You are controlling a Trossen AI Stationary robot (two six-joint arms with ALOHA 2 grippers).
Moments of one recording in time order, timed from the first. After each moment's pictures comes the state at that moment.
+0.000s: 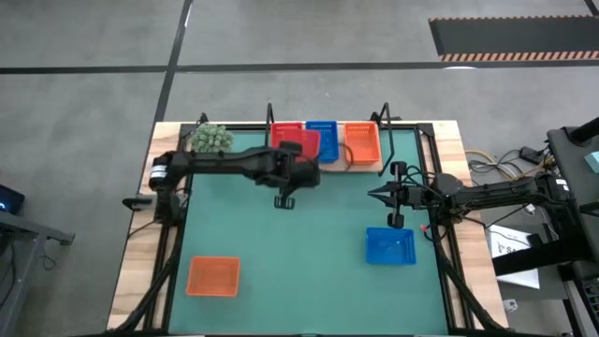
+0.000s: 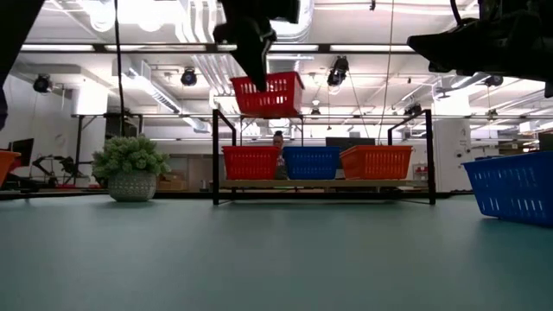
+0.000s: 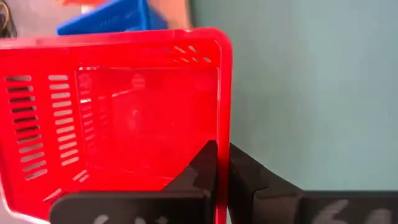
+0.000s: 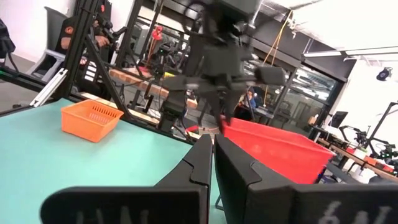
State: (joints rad) left arm 0.03 1.88 1.88 -1.22 -0.42 0.26; right arm -0.04 0.65 0.06 0.76 -0.08 -0.40
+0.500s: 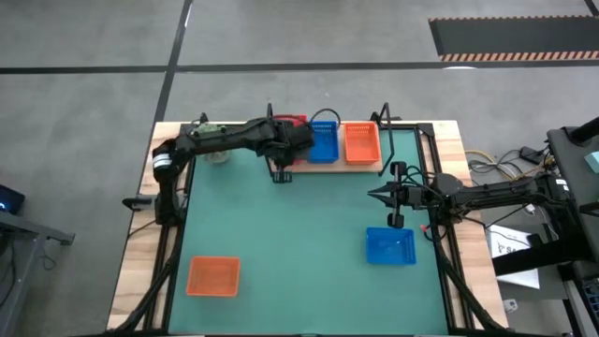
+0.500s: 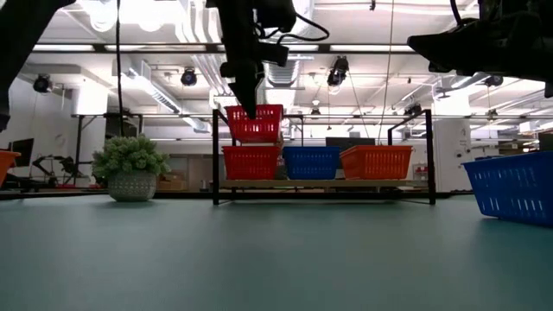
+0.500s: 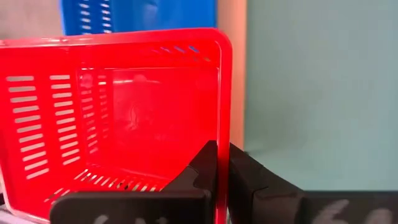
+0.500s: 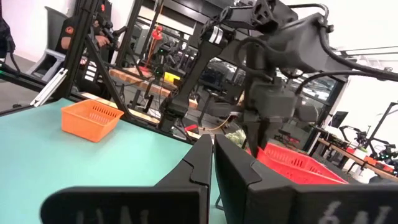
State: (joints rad) left arm 0.26 1.89 1.83 -1.17 -0.29 0.33; right arm -0.04 0.65 0.06 0.76 -0.08 -0.40
